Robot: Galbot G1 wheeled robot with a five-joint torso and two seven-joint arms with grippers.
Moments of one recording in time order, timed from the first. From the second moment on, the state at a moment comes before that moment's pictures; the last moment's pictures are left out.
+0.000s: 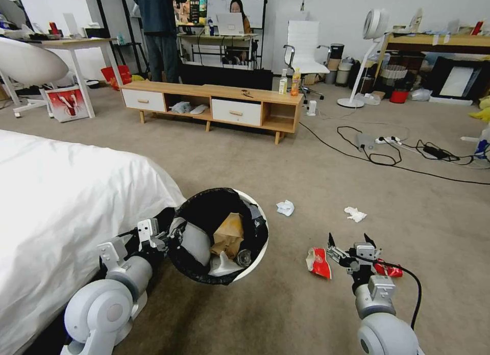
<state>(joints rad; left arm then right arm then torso) 1.21 -1.30 -0.59 -2.17 -0.87 0.69 -0.22 -1.32 1.19 0.42 1.91 0.27 -0.11 0.32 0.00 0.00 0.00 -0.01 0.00</state>
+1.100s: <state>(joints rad) 1.22 -1.30 -0.59 -2.17 -0.87 0.69 -0.22 -1.25 1.18 0.41 1.86 0.47 -0.42 0.41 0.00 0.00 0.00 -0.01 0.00</state>
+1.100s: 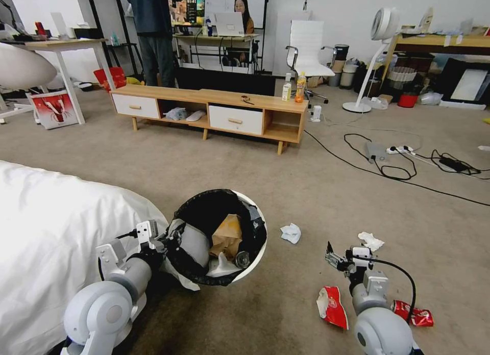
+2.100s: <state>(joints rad) 1.23 -1.30 -0.57 -2.18 -0.87 0.70 -0.22 -1.16 1.22 0.38 1.50 0.50 -0.52 0.25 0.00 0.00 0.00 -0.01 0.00</state>
